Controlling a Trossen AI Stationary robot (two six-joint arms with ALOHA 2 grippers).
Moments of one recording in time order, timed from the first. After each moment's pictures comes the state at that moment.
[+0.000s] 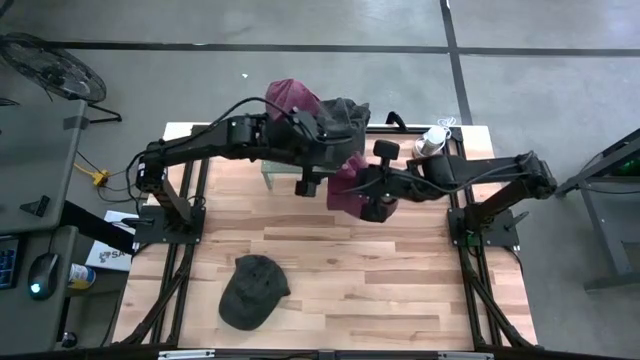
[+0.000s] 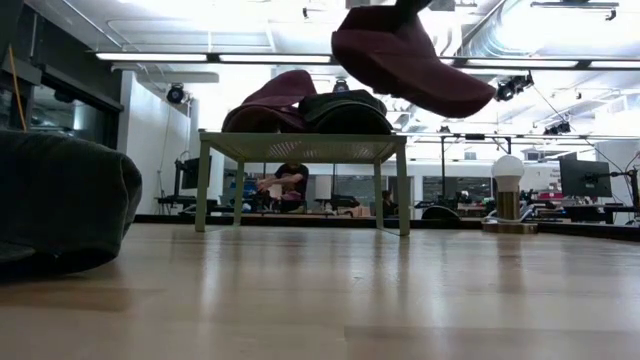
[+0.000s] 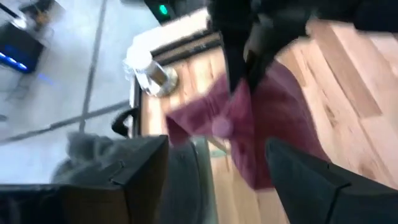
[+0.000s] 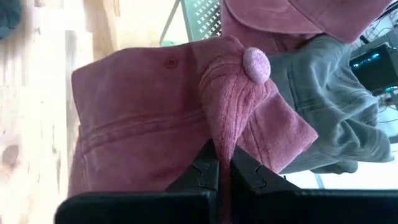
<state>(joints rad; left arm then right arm) 0.10 1.71 2.03 -0.94 -0.11 0.42 0.10 1.47 1.54 -0.96 0.54 -0.01</state>
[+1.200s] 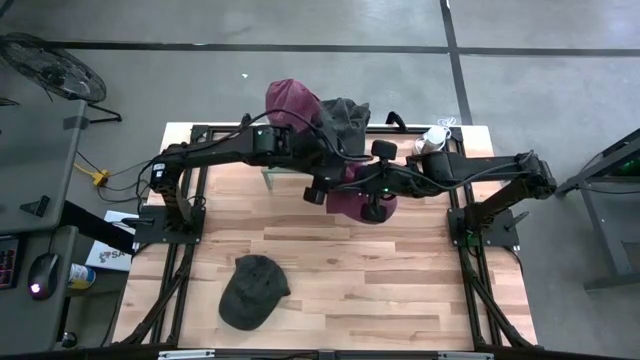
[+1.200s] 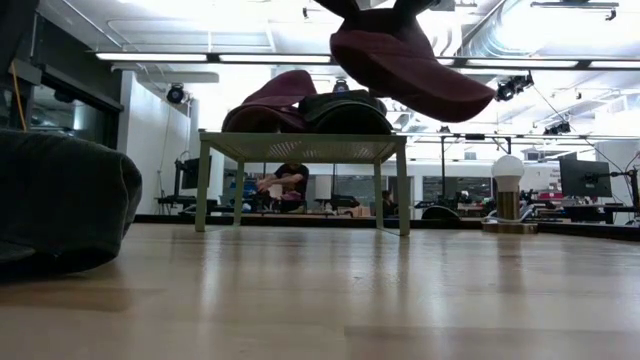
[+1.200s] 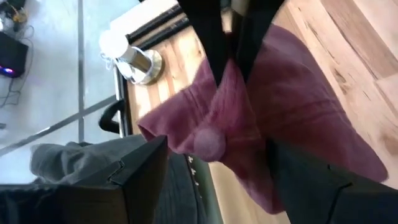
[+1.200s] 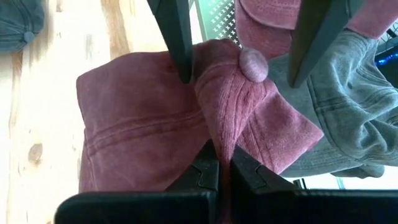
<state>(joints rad) 0.08 1.81 2.03 -0.95 -0.12 0.54 0.08 1.47 1.54 -0.95 0.45 0.00</state>
